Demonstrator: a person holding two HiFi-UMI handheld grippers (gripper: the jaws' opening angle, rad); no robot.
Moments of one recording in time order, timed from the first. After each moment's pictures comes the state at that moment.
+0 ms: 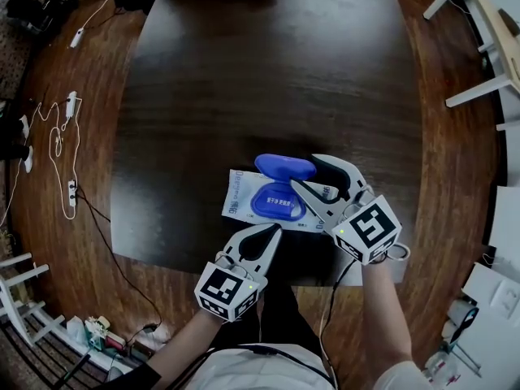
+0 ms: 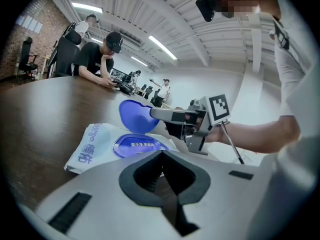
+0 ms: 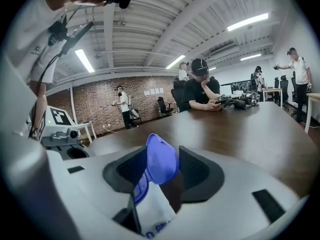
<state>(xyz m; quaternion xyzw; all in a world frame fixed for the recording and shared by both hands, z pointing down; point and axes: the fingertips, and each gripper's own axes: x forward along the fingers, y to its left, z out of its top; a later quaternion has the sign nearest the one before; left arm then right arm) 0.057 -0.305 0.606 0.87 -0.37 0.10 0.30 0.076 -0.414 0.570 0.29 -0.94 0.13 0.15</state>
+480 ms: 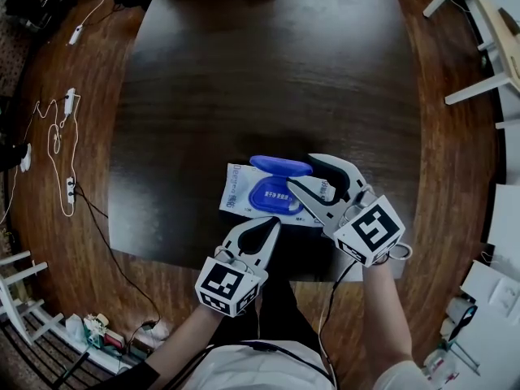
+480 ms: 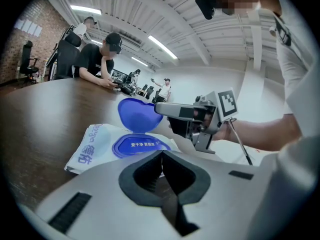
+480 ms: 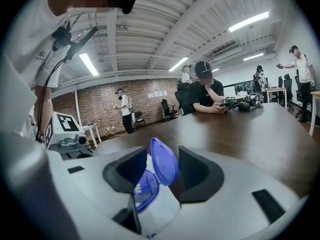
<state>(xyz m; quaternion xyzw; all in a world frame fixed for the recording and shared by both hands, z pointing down) 0.059 -0.306 0.607 0.87 -0.38 0.11 0.30 0.073 -0.400 0.552 0.27 -0.95 0.12 0.13</state>
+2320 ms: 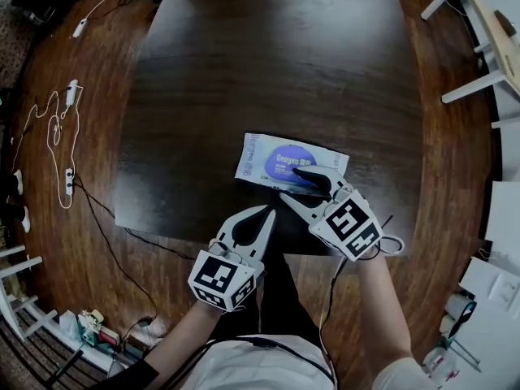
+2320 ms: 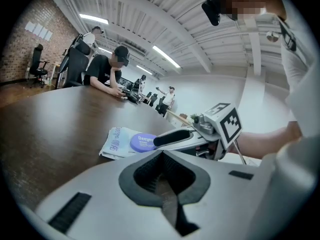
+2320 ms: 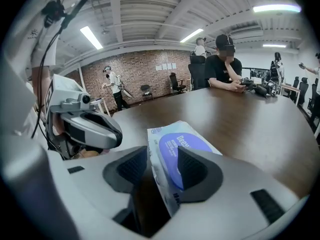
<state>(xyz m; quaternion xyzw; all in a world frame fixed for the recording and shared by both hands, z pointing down) 0.014 -0.266 0.583 0.86 -0.41 0.07 0.29 0.029 -0.312 0.613 0.21 -0.92 0.14 0.29</state>
